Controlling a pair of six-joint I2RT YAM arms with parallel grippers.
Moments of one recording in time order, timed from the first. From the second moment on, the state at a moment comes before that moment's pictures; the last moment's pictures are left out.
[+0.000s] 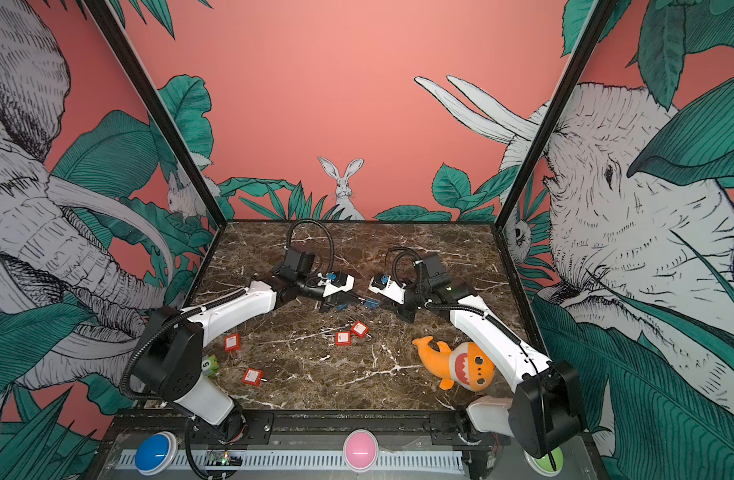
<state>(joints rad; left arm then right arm) -0.57 1.60 1.06 -0.16 1.04 0.83 0.44 1.30 1.01 -0.61 -0.59 -0.76</state>
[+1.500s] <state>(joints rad) -0.56 1.71 1.36 -0.54 0.99 0.96 0.38 1.24 0.87 -0.63 -0.55 -0.77</state>
